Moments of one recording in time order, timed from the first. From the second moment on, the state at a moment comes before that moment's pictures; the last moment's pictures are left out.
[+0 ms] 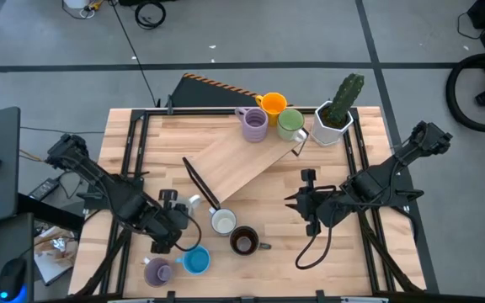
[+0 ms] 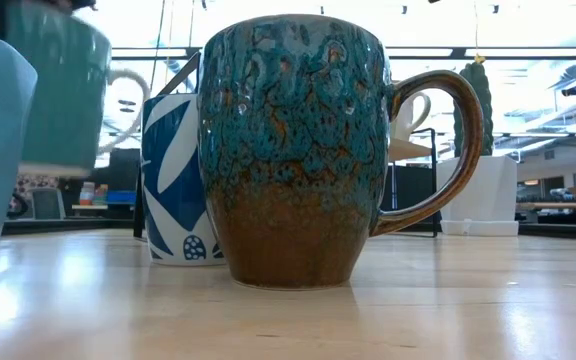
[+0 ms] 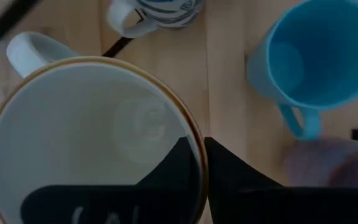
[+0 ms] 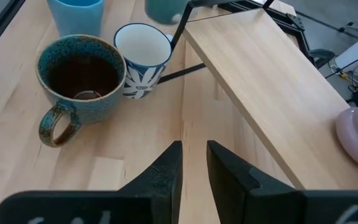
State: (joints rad) left arm -0.66 1.39 1.24 -1.17 -0.22 -0.56; right arm 0.58 1.27 1.11 -0.68 0.59 0.15
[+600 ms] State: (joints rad) left arm -0.60 1.39 1.61 -1.27 -0.24 -0.40; right arm 0.58 1.27 1.11 -0.70 0.61 0.13
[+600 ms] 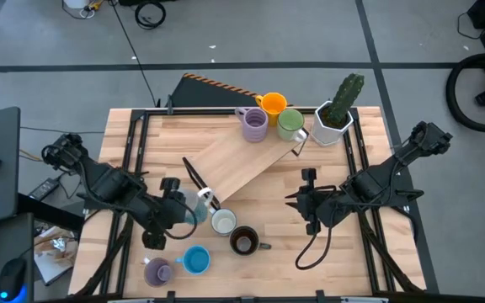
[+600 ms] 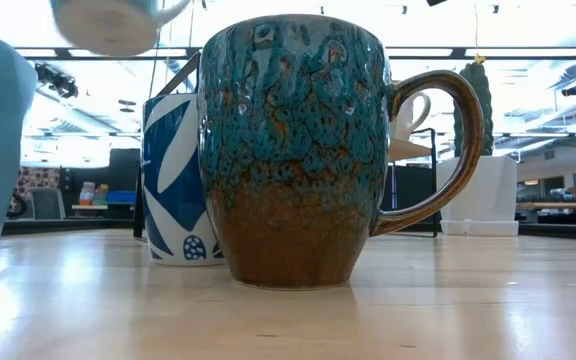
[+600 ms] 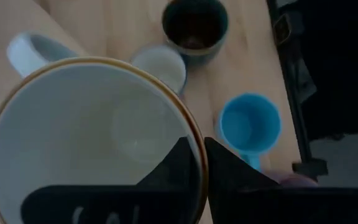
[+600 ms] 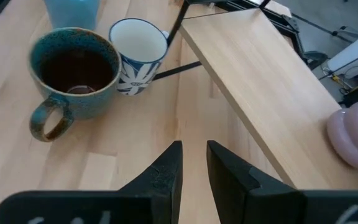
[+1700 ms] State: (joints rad) left arm -0.06 1.40 1.44 -0.79 -0.01 0.80; right arm 0.24 1.22 1.11 -0.30 0.44 -0.12
